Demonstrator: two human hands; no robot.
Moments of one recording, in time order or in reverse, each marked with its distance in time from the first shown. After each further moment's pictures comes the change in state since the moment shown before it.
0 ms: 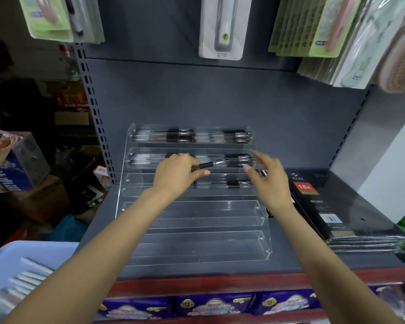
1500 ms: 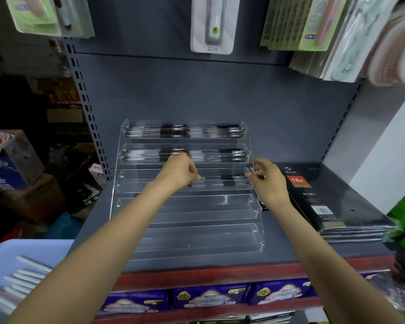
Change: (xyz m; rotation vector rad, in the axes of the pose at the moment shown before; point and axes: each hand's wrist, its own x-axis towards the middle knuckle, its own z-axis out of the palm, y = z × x) left_hand 0.015 0.001 0.019 -0.223 -0.207 -0.131; right_hand -0.003 0.017 -0.006 -0.003 -0.034 0.178
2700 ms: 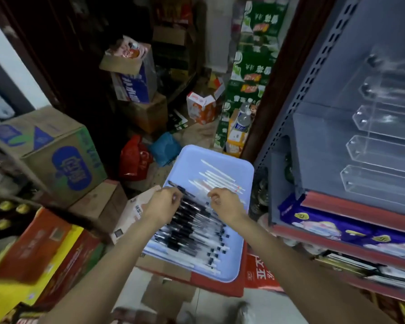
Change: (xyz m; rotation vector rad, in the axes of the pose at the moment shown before) left_hand -0.337 -0.447 -0.093 -0.043 -0.049 -0.434; right_hand -0.301 -0.171 0.430 -0.324 -0.930 -0.094
